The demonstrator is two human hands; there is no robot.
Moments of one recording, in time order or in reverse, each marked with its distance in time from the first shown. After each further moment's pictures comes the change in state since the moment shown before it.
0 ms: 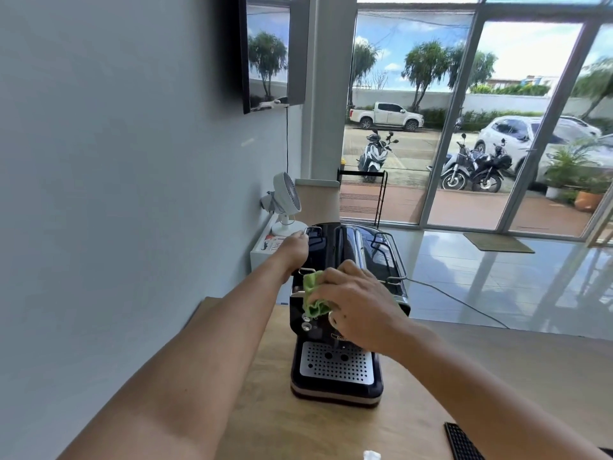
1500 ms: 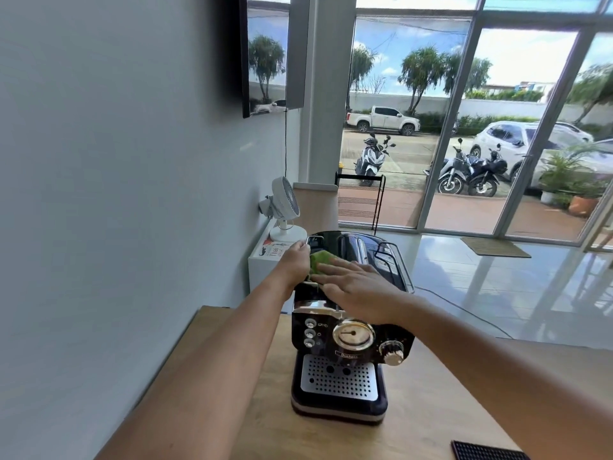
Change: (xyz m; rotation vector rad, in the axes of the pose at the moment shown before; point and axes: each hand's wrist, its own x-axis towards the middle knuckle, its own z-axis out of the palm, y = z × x) left_hand -0.008 0.000 0.002 -0.135 0.041 0.033; right_hand 0.056 0.052 0.013 0.044 -0.437 0.210
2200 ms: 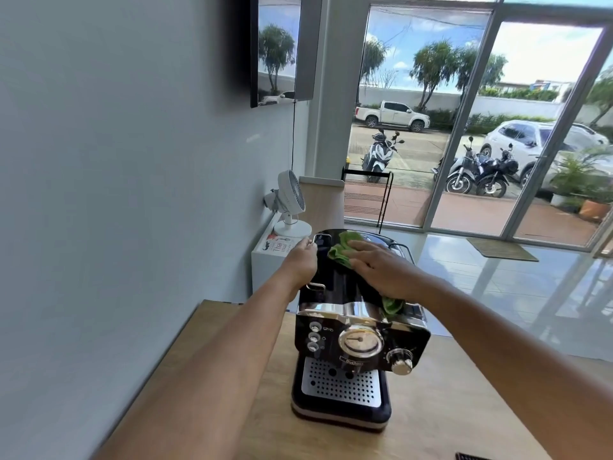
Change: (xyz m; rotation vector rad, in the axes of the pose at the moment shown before) left_hand -0.007 0.006 -0.002 0.018 -0.017 -0.033; right_hand 0.028 0.048 -0.015 0.081 0.097 0.089
